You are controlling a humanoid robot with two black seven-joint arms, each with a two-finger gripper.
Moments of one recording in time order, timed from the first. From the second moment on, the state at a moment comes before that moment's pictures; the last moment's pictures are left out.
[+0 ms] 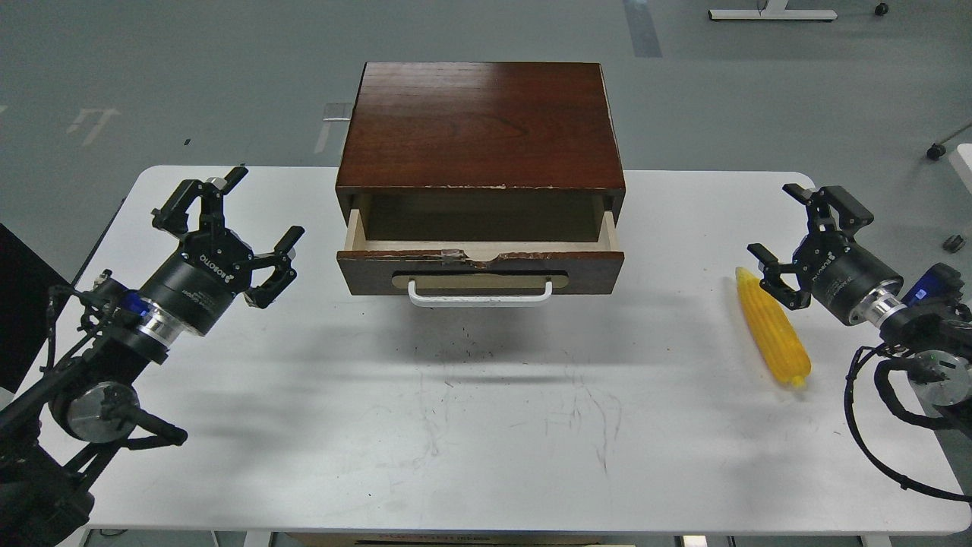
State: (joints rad) left arm -0.25 0.49 -1.05 -1.17 0.35 -0.49 -0.36; right arm 0.70 -0.62 0.21 0.71 0.03 0.49 0.49
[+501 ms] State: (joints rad) left arm -0.24 0.50 -1.05 -1.15 0.35 -0.49 -0.36; right arm 0.71 -0.59 0.21 0.72 0.02 0.49 0.49
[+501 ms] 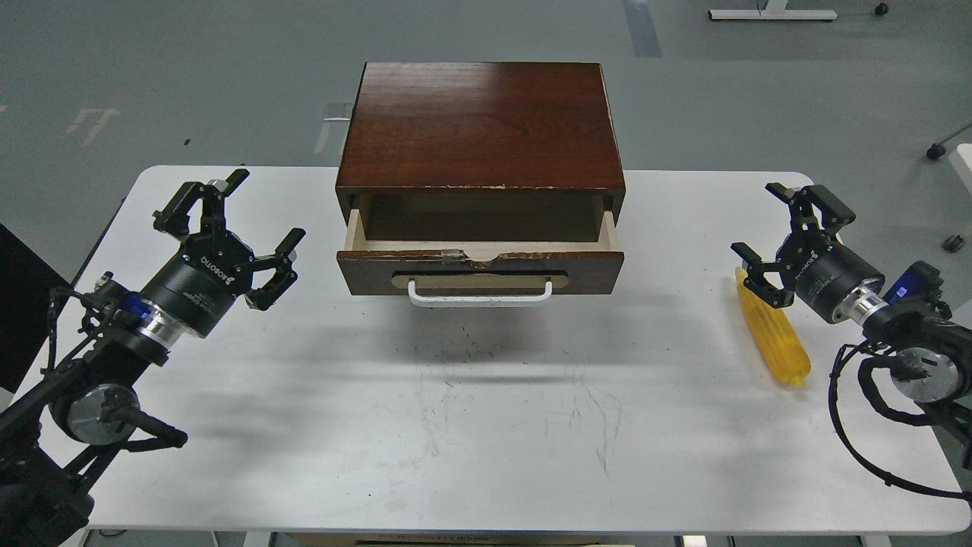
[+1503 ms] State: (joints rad) left arm -0.25 0.49 -1.05 -1.14 0.35 -0.49 -0.37; right arm 0.97 -0.98 0.18 0.94 -1.23 0.49 0.49
